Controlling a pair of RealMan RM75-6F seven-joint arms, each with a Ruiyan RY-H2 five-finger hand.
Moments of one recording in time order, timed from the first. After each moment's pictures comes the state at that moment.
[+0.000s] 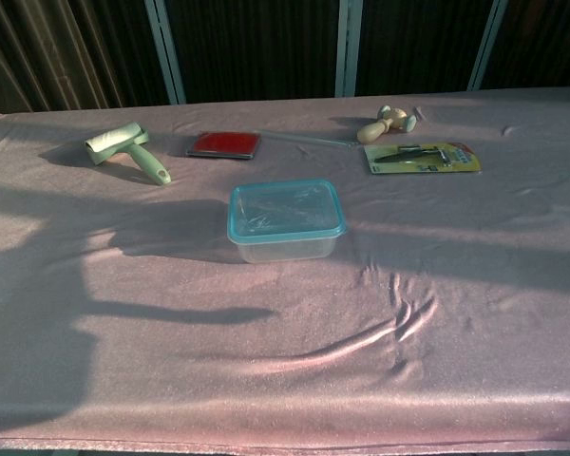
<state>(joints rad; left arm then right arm) -0.16 -1.22 0.11 -1.49 1.75 1.47 0.03 -0.01 -1.13 -0.04 -1.53 -1.71 1.59 -0.16</state>
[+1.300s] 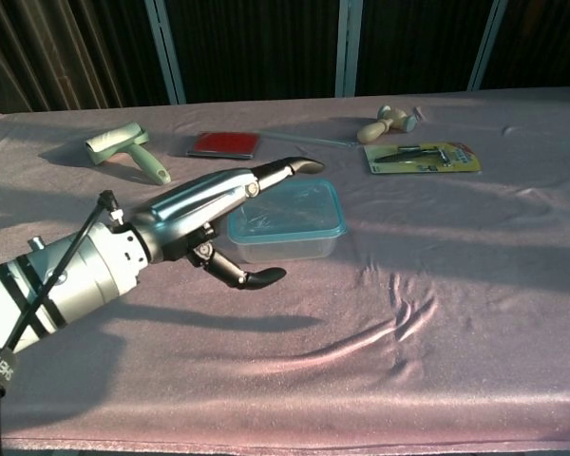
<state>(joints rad) -0.70 -1.78 -0.17 -1.31 1.66 0.98 -0.15 0.01 -1.13 -0.05 -1.54 -1.68 1.52 -0.19</state>
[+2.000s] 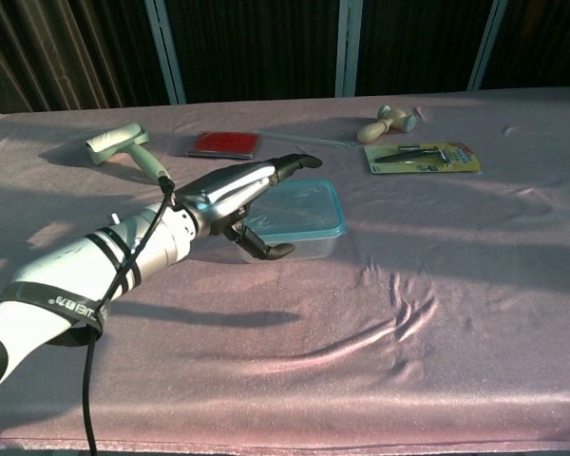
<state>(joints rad) -0.83 -1.91 -0.23 -1.05 1.47 0.90 -0.09 0.01 -1.10 -0.05 -1.54 -1.67 1.53 -0.13</state>
